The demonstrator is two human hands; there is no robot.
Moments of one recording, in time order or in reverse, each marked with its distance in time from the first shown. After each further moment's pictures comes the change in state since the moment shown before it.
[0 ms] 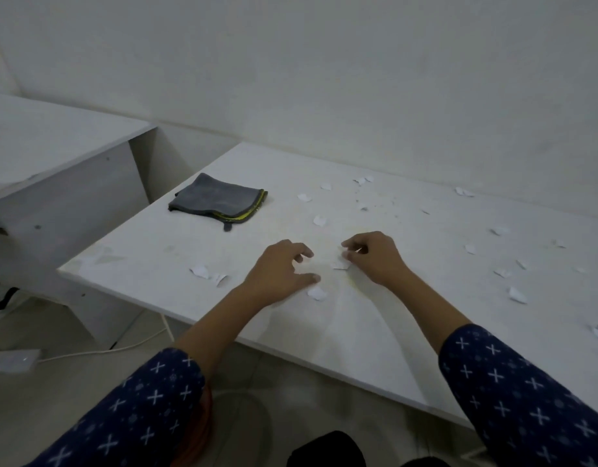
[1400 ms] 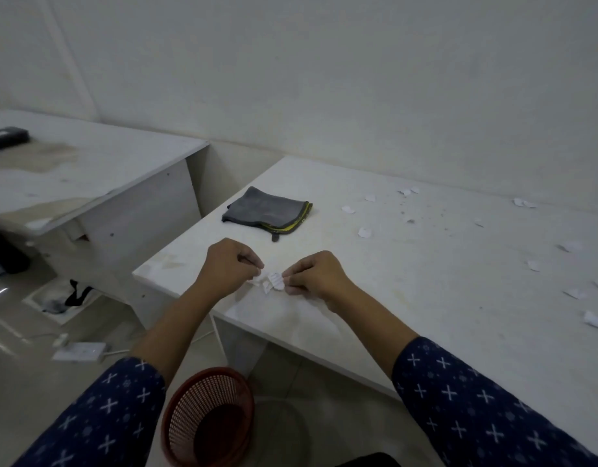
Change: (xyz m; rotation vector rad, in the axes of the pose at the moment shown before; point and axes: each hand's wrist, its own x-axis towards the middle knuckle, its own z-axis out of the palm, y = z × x) left_hand -0.039 -0.070 -0.103 0.012 0.239 -0.267; right_hand -0.018 -0.124 0.093 0.687 -0.368 0.195
